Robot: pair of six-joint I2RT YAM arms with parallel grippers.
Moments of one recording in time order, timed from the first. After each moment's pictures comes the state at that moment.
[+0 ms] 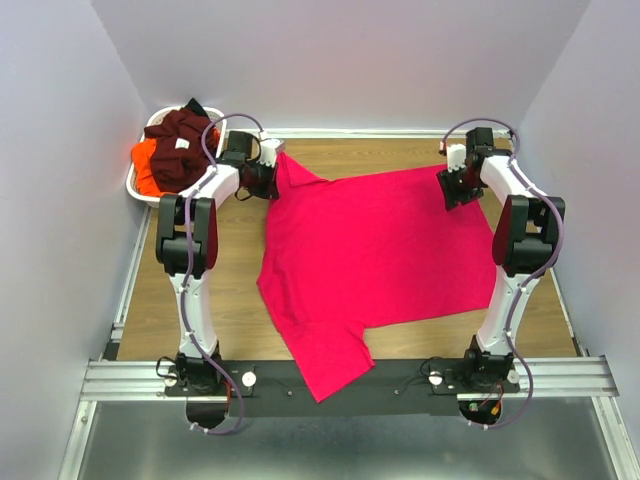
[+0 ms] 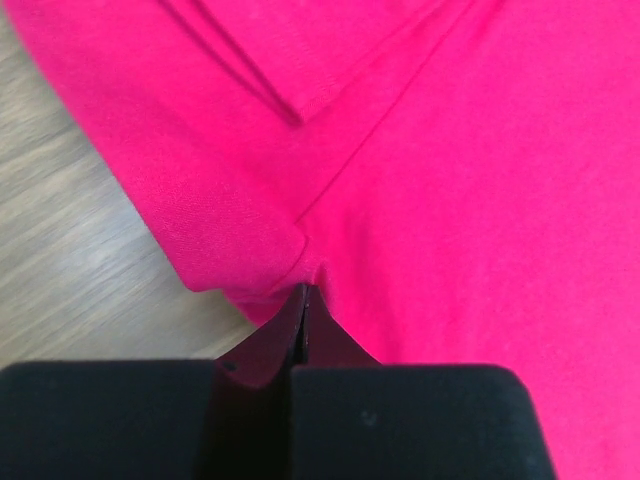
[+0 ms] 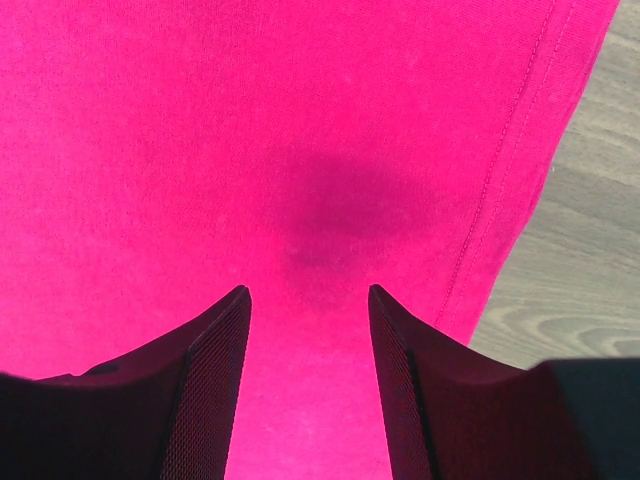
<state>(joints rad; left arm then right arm) -0.12 2.14 1.63 -0.42 0.48 0.17 -0.05 2.10 1.68 -0.75 -0.10 -0.42</state>
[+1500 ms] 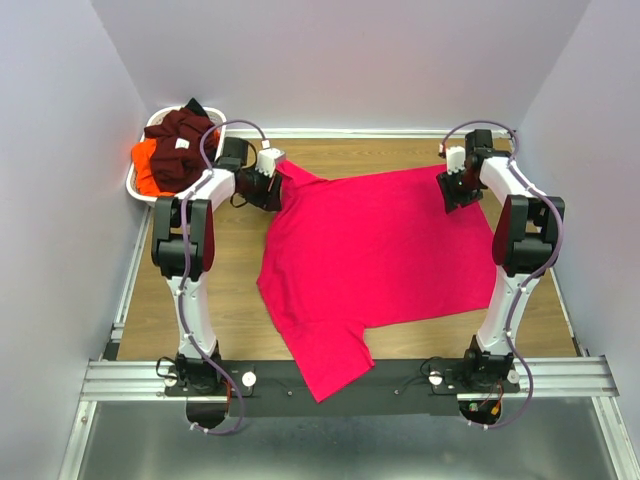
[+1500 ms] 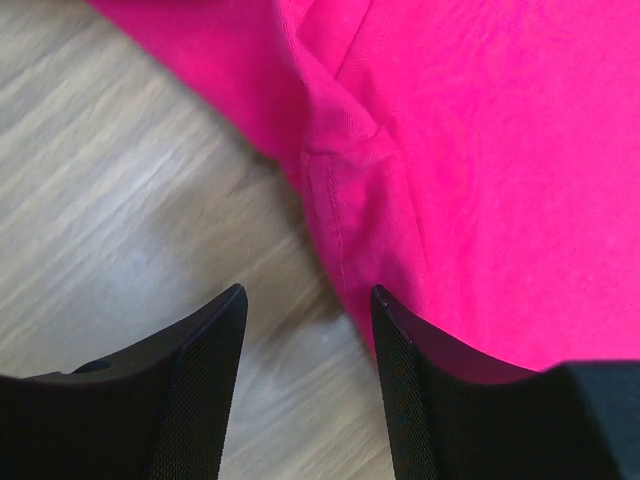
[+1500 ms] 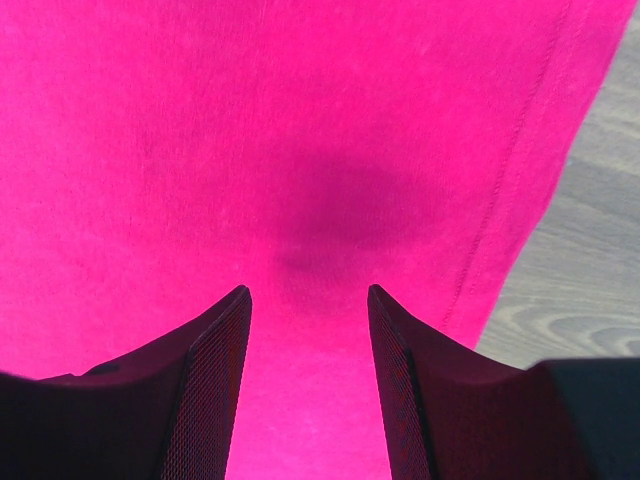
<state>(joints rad) -0.10 2.09 1.53 -0.45 0.52 0.35 -0.05 2.10 1.67 -0.75 -0.10 -0.42</state>
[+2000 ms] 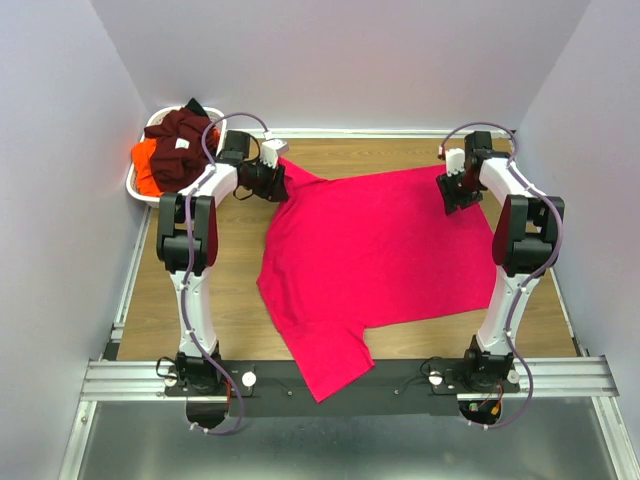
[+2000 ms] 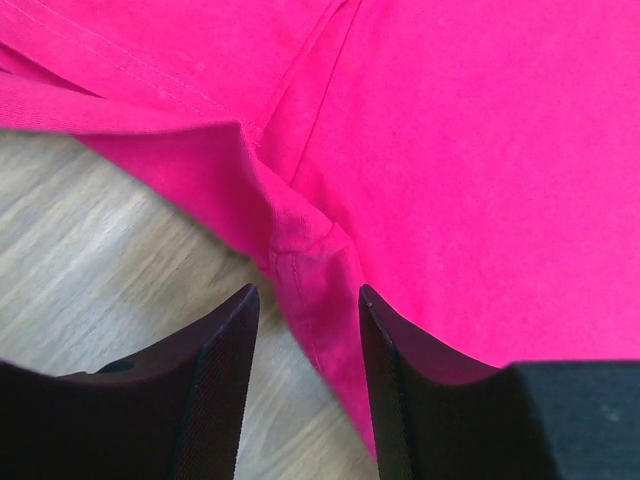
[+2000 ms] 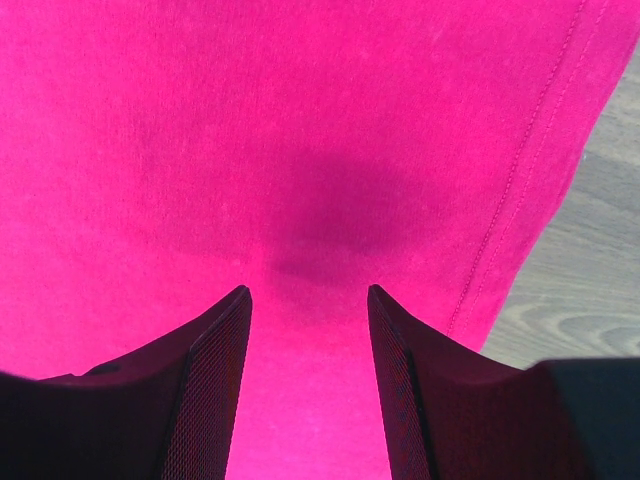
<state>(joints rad) -0.11 2.16 1.66 -0.43 0.67 0.30 -0.05 2.10 1.65 -0.76 -0.10 -0.42</state>
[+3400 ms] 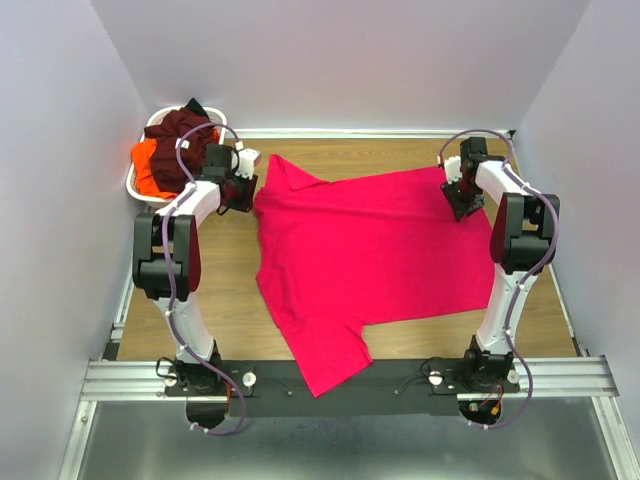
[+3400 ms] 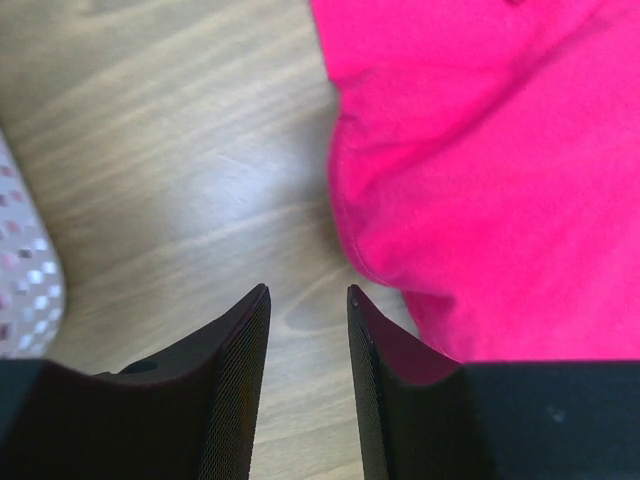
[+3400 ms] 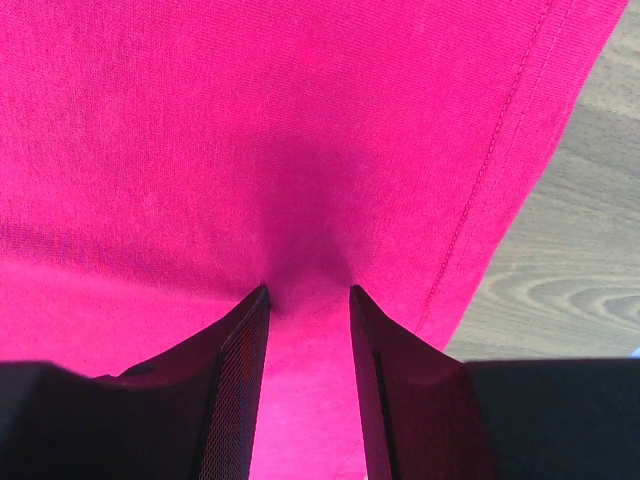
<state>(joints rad) -0.06 1.89 1.34 -0.34 0.20 0.24 -0.05 2.14 1.63 -0.76 0.07 -0.46</state>
